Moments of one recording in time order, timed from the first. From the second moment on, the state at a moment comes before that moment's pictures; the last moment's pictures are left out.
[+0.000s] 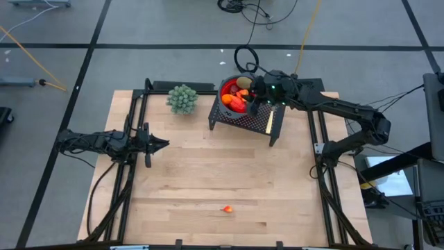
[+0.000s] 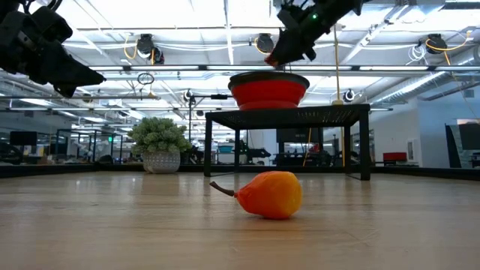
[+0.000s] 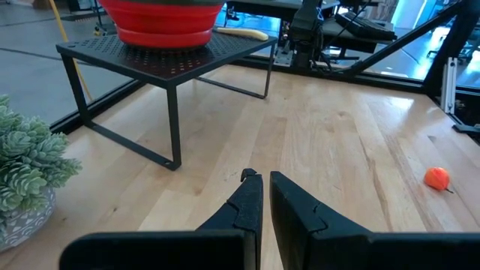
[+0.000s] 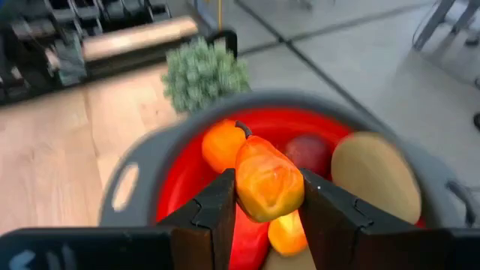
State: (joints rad) left arm -0.17 0.02 0.19 -0.39 -0.32 -0.17; right arm -0.44 1.39 1.26 -0.36 0.06 0.01
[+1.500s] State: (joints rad) left arm -0.17 0.02 0.19 -0.39 -0.32 -0.19; right arm -0.42 1.37 1.26 -0.46 -0.10 -0.12
